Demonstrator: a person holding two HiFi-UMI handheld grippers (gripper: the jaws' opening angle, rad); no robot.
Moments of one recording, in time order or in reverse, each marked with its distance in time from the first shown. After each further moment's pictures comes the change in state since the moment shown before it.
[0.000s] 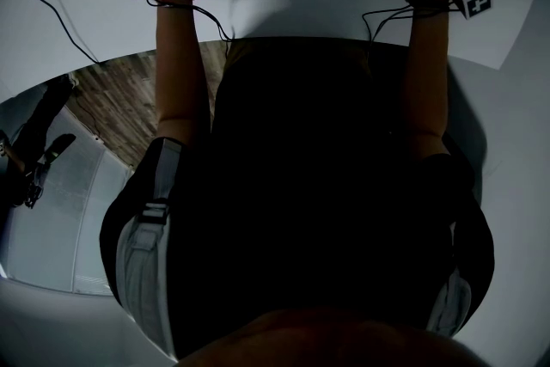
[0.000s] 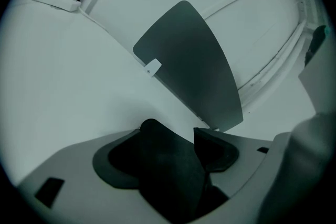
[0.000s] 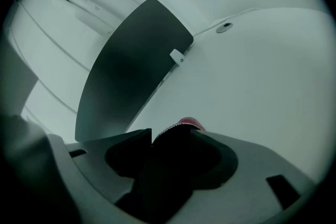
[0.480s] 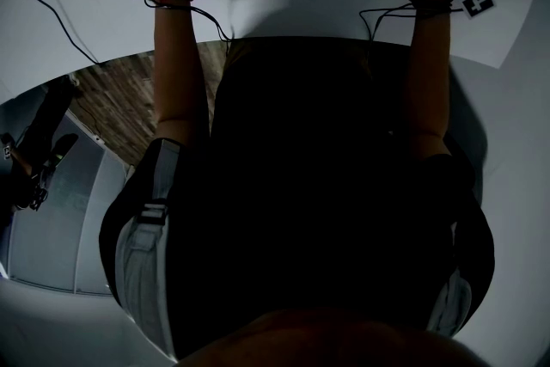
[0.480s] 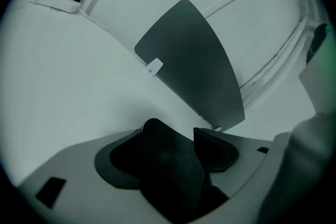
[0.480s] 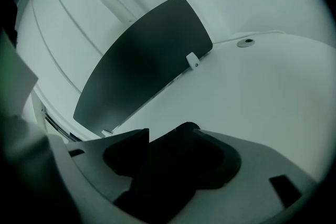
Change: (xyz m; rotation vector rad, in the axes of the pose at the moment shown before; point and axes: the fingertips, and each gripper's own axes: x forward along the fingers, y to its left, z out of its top) left arm -0.001 0.006 -0.003 0.007 0.012 0.027; right arm 0.002 0.007 0.004 -0.236 0.019 -0.007
